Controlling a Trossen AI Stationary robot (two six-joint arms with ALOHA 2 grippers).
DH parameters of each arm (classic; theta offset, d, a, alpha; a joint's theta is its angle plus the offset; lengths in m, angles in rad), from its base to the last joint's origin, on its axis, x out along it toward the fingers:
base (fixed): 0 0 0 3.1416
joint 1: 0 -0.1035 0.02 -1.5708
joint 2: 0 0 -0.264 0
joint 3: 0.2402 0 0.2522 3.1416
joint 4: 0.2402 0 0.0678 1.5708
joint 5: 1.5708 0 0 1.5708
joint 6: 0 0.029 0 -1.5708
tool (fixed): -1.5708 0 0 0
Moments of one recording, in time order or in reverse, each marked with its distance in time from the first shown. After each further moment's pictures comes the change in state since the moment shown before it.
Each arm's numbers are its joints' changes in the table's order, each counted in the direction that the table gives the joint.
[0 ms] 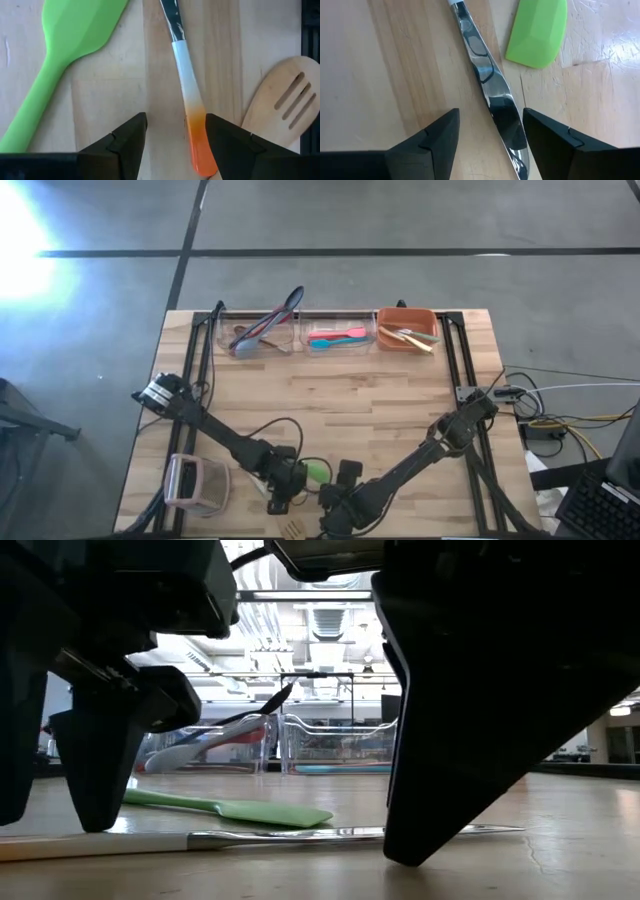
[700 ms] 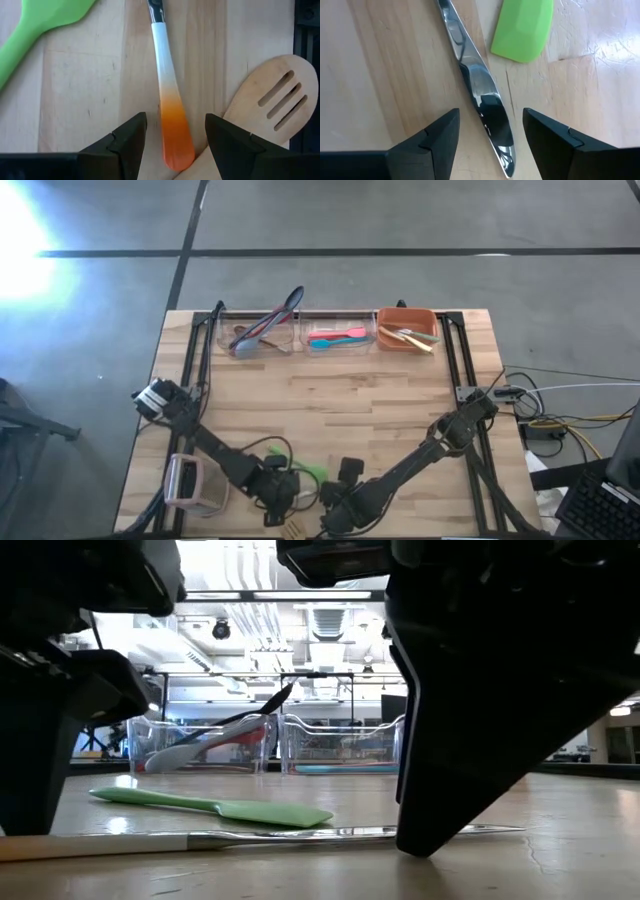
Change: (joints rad) left arm 0.127 0.000 0.000 -0.017 0.141 -0.191; right arm 0.003 0.001 -0.002 0.043 -0.014 0.000
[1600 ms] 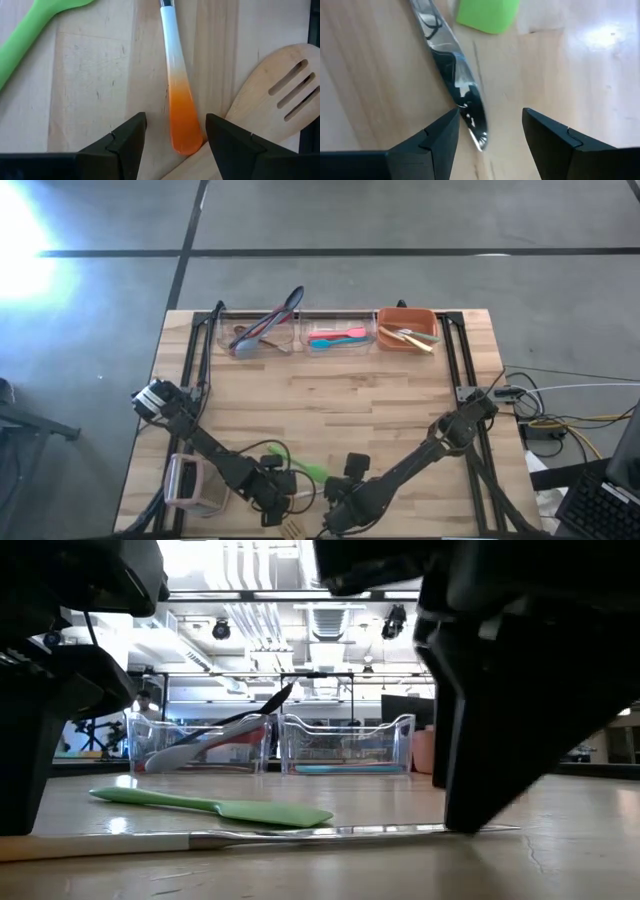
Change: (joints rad) left arm 0.021 -0.071 -0.001 0.052 0.032 -0.034; right arm -0.006 0.023 -0.003 0.116 -0.007 0.025
